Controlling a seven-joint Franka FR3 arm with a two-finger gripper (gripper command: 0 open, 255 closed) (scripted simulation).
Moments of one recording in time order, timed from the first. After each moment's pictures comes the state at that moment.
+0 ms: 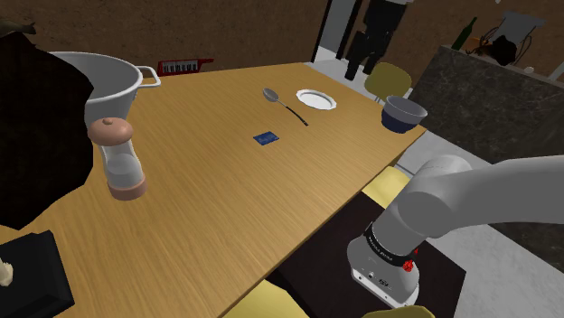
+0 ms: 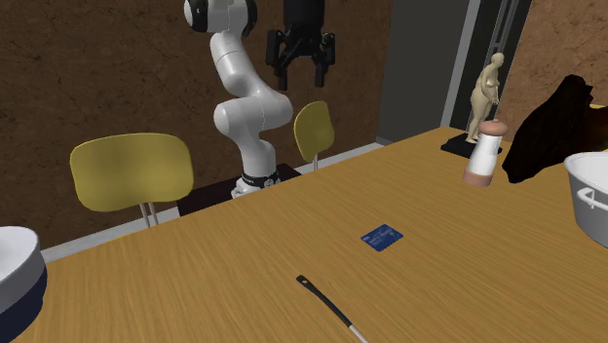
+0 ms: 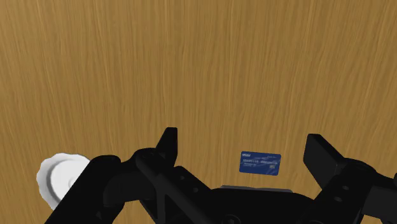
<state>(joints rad) 0.00 -0.78 -0.05 -2.28 -0.08 1.50 -0.07</state>
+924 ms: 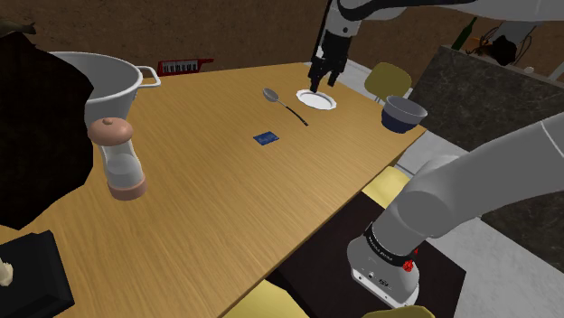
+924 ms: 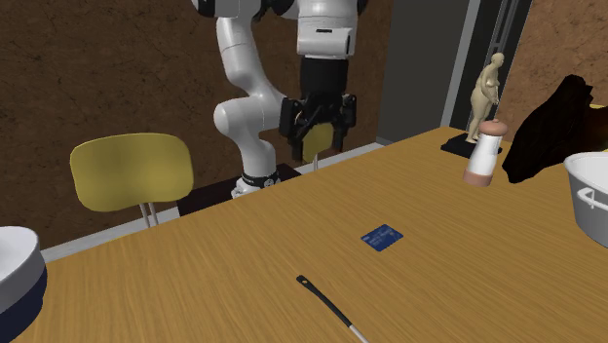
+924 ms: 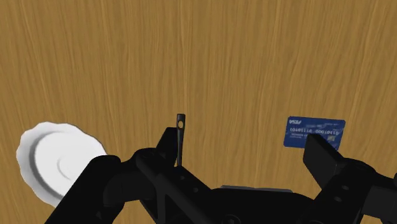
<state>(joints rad) -0.01 -0.44 -0.13 -2.28 -0.12 1.86 -0.12</state>
